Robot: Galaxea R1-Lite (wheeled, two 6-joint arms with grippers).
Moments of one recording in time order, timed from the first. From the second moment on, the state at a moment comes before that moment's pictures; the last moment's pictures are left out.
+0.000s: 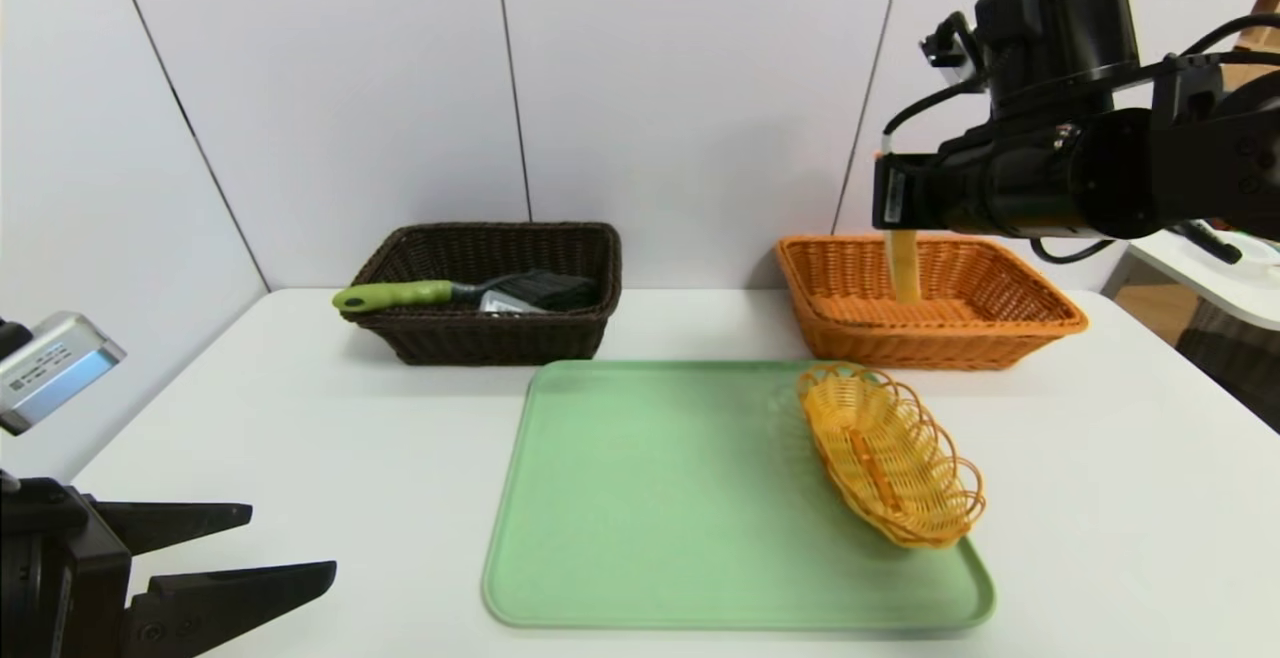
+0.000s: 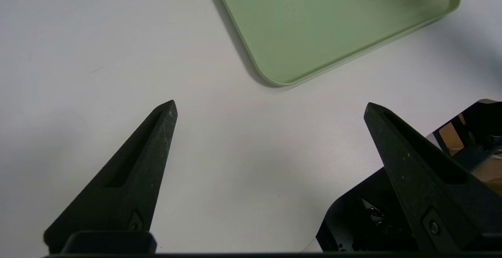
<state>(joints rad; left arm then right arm) -0.30 0.99 -0.76 0.37 -0.33 -0.12 0.45 1.75 -1.52 0.22 -0.46 0.20</state>
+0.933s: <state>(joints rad) -0.30 0.98 -0.73 0.36 -0.33 -0.14 0.35 1.79 -1.56 0.21 -0.40 -0.59</state>
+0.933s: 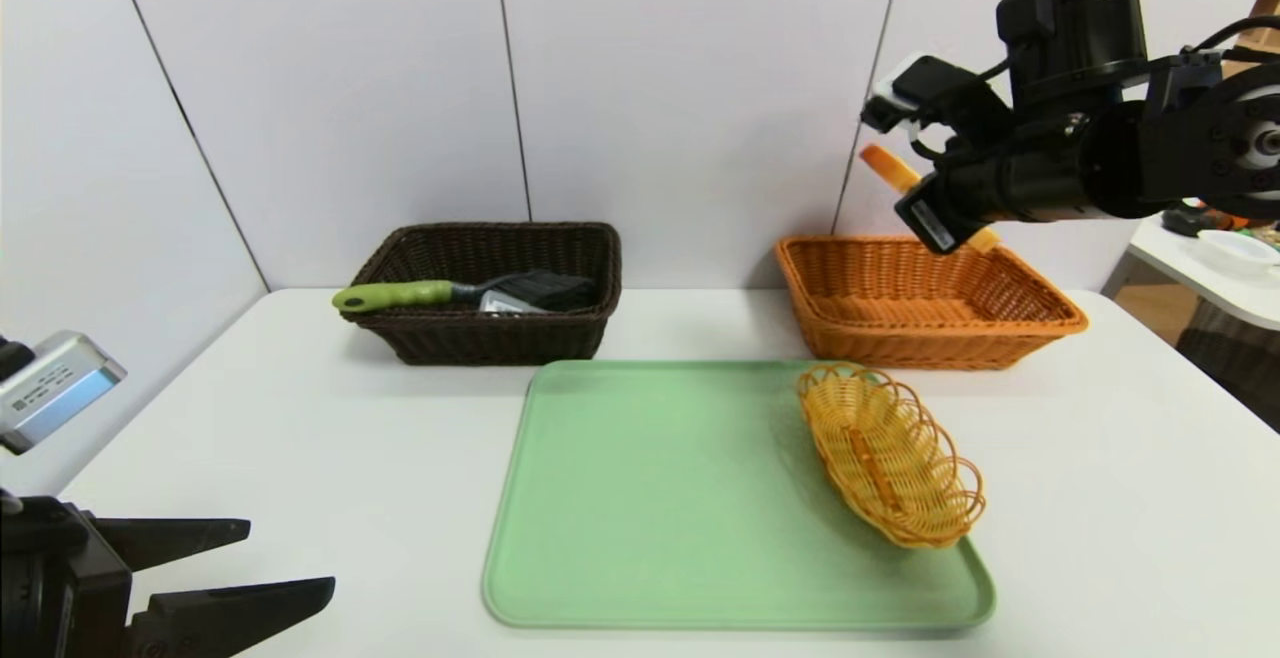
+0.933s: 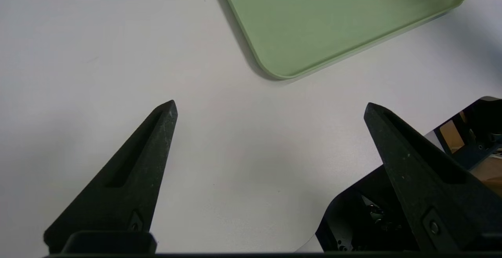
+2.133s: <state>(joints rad) -0.30 0.94 -0.65 0.28 -0.33 -0.19 0.30 1.82 -1.62 0.52 -0.38 -0.86</state>
